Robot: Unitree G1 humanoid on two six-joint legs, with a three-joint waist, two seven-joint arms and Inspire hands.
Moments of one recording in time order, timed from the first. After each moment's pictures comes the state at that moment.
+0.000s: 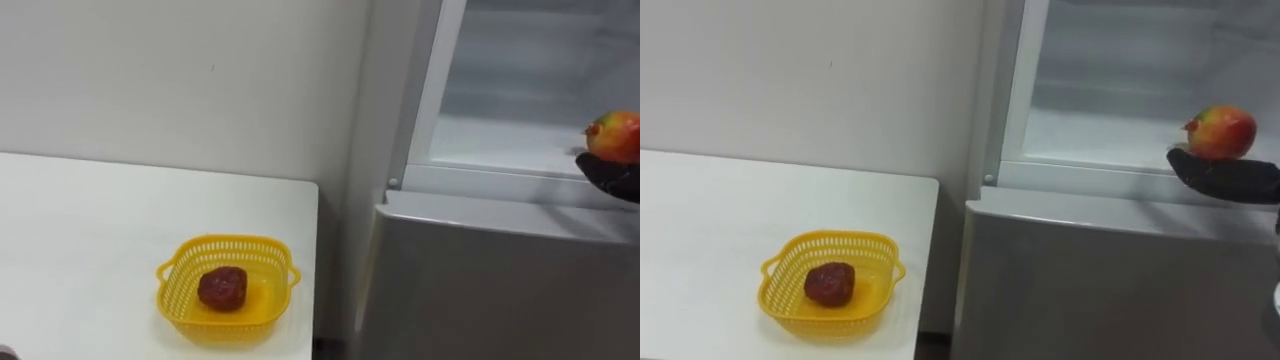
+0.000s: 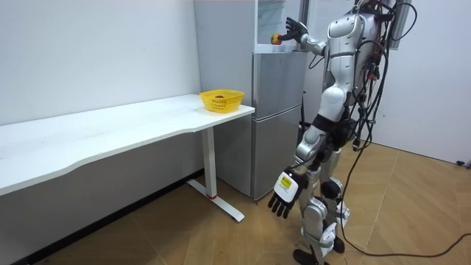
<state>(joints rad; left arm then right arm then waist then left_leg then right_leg) 0.22 0.31 0.11 1.08 0.32 0.04 -0.06 -0.50 -0.67 -0.14 0.36 0.28 -0.09 -0.34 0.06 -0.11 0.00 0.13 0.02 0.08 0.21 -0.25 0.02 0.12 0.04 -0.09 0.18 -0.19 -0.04</state>
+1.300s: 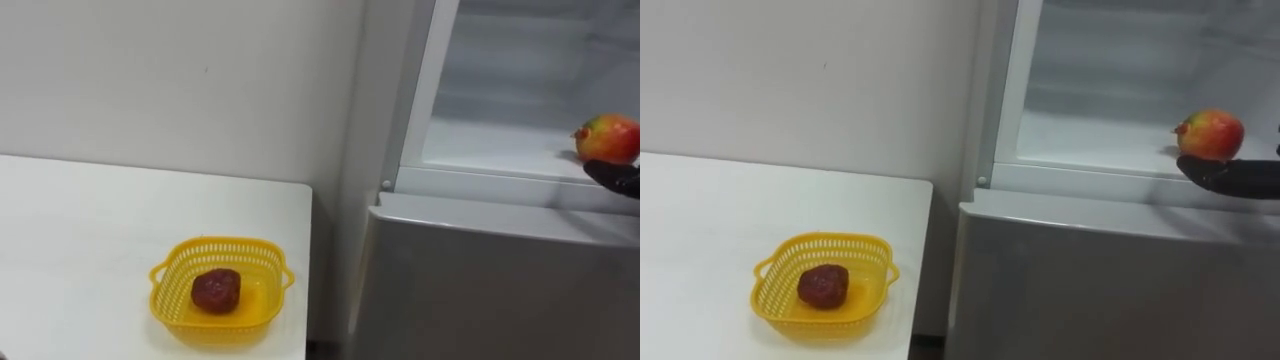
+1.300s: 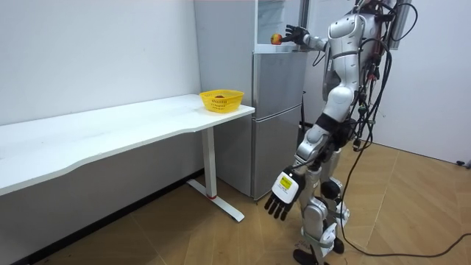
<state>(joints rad) 0.33 0.31 0.19 0.91 0.32 0.10 -0.05 -0.56 -0.78 -0.14 0.54 0.51 0.02 -0.16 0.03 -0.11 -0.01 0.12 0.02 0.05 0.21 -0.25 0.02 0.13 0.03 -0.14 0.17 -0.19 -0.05</state>
